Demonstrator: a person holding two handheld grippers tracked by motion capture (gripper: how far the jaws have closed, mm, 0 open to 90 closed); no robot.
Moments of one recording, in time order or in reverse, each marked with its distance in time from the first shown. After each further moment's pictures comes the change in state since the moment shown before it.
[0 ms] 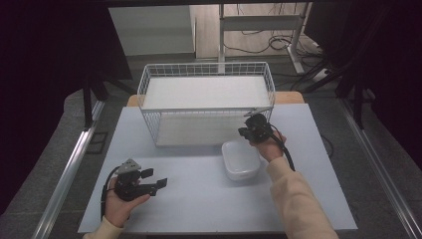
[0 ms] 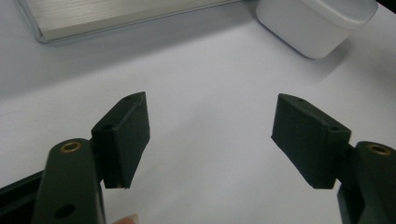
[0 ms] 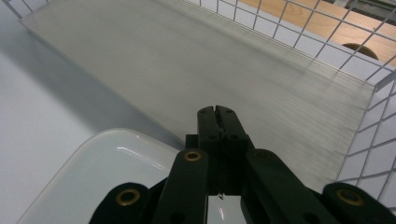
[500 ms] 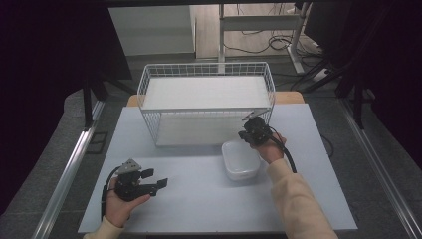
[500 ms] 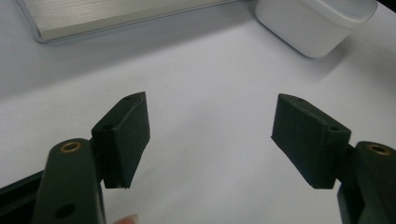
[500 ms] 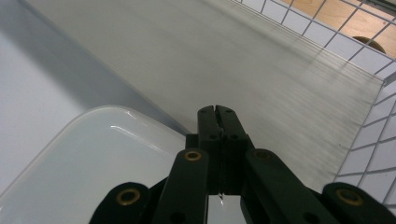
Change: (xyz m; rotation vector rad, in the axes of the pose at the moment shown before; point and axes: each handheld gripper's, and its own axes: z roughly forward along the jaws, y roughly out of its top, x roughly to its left) left arm -0.001 0.000 0.000 0.000 -0.001 0.003; right arm 0.002 -0.006 0.005 0.048 -0.008 -0.059
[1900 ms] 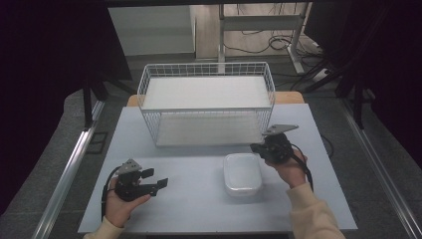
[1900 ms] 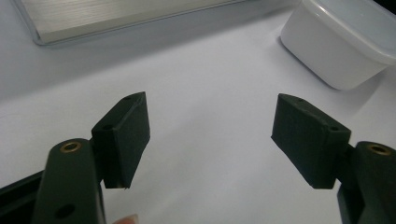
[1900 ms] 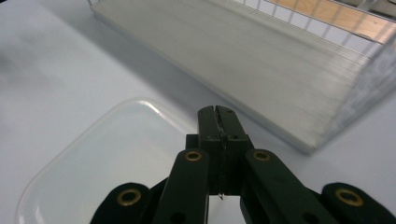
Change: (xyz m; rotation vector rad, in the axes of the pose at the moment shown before) left arm -0.001 0.001 0.000 -0.004 0.002 -0.002; right arm 0.017 -0.048 -0.080 -0.115 0.070 0.030
